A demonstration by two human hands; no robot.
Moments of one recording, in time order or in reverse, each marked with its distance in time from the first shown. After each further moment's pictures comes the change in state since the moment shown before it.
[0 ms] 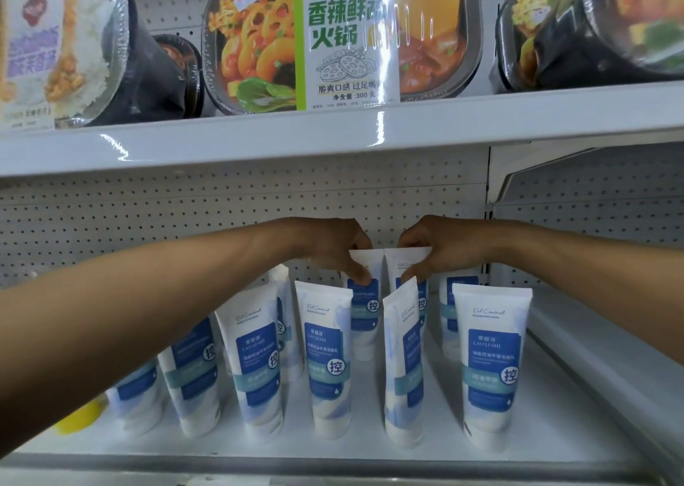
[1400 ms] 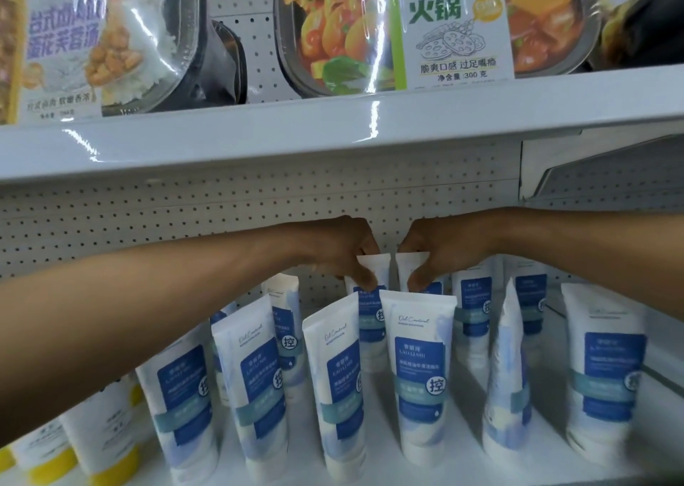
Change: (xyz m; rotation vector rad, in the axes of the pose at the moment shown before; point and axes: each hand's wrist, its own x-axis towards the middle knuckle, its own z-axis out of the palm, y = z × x) left_hand -0.016 -0.067 -0.010 0.015 0.055 0.151; right_hand 0.053 -0.065 0.016 -0.088 -0.117 0.071
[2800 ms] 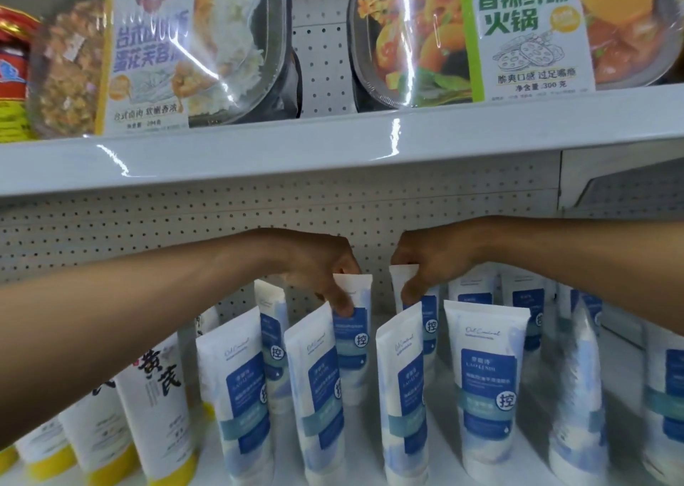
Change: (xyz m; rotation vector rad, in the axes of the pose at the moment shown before) left_hand -0.059 -0.052 -0.020 0.019 -0.119 -0.133; right_hand 0.038 -0.058 0.005 -0.148 -0.018 -0.026
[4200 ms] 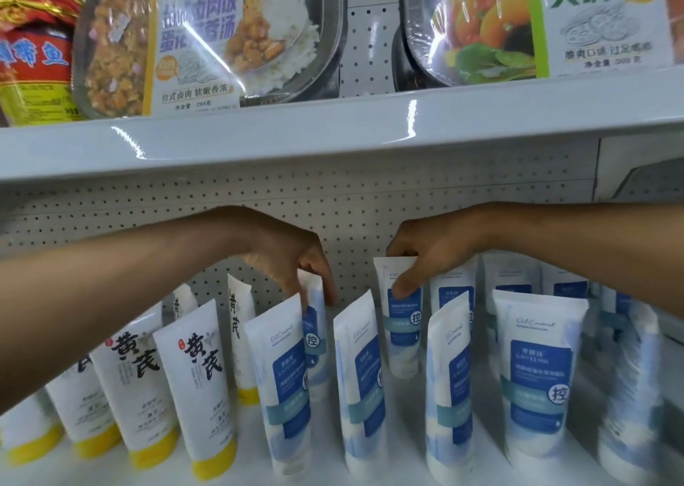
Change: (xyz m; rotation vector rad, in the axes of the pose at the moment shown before) left_hand -0.046 -0.051 -0.014 0.137 -0.184 -0.087; right_hand 0.022 -0.037 -0.004 0.051 -0.034 -0.069
